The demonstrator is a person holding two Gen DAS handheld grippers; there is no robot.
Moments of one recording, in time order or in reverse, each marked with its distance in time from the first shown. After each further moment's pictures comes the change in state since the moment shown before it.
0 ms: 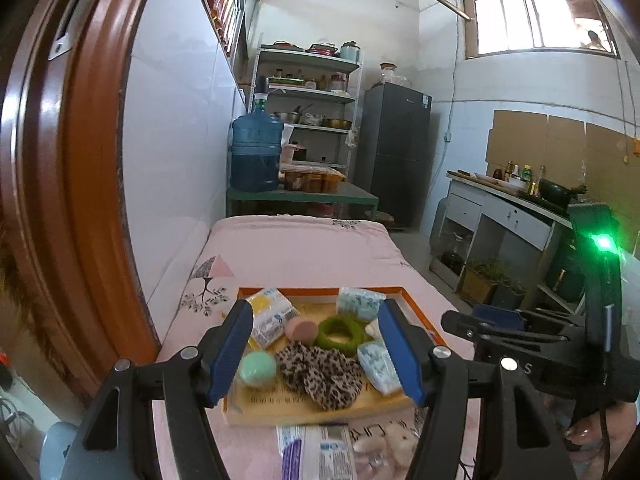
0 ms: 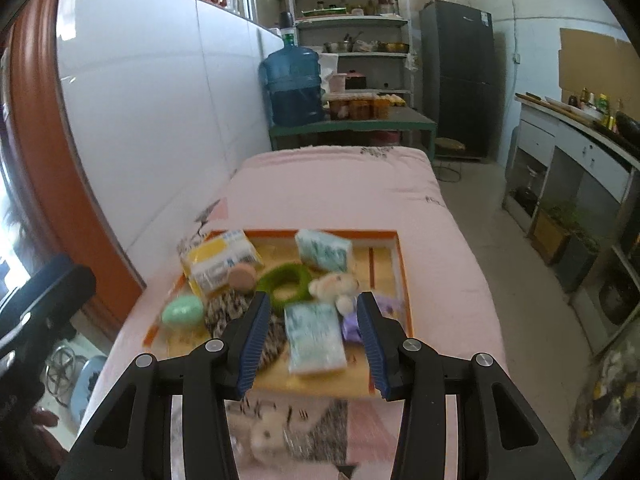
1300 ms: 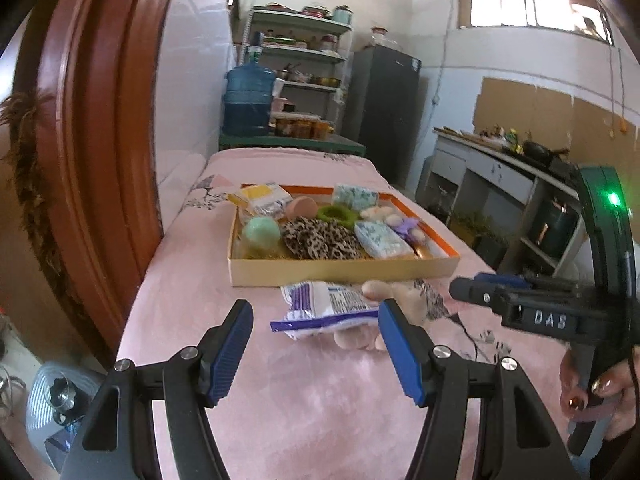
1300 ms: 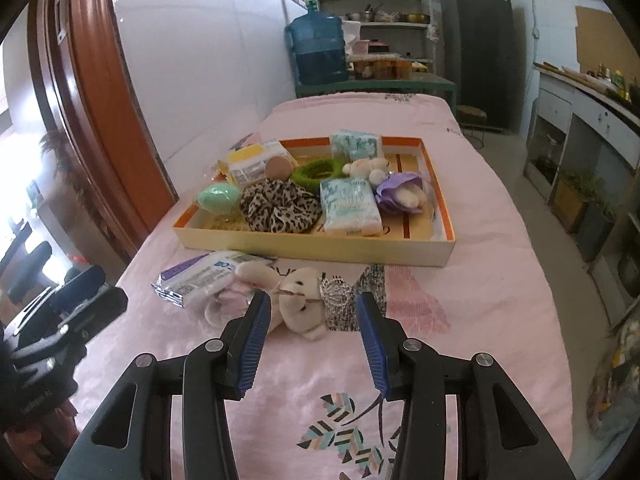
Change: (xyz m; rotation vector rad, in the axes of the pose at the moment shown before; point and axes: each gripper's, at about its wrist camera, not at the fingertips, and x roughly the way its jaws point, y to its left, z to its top) left arm -0.044 0.021 -0.118 -0.016 0.137 -0.056; right arm -0.020 0.013 -0.111 -0.008 0.103 0.095
